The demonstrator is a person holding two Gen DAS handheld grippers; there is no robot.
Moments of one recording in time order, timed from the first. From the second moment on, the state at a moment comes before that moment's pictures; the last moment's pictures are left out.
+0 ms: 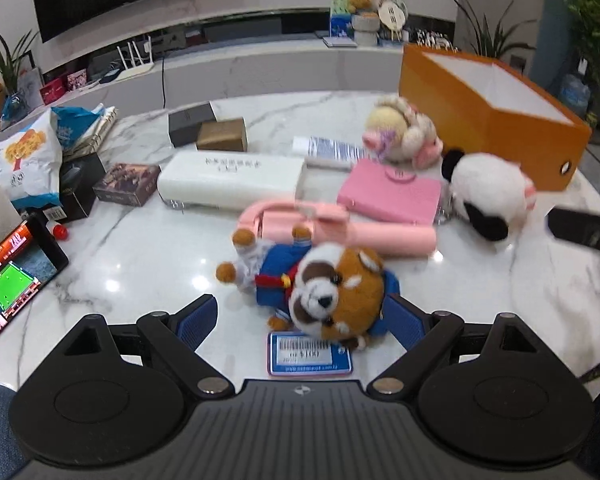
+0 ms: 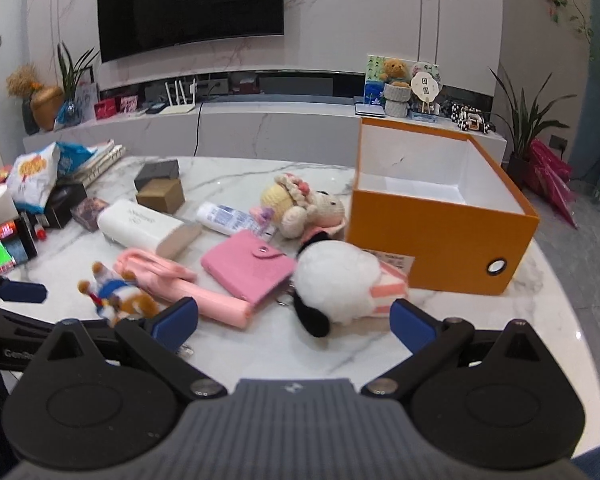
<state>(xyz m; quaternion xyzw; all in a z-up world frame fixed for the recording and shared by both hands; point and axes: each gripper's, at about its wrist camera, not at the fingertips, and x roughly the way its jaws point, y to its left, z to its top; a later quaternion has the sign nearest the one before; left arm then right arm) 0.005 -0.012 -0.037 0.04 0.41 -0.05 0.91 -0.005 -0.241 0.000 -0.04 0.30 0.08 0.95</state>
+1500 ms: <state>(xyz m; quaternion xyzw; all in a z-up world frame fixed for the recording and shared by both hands) 0.024 -0.064 -0.085 0.11 0.36 -0.05 0.93 0.116 -0.252 -0.075 -0.27 0.33 0.22 0.88</state>
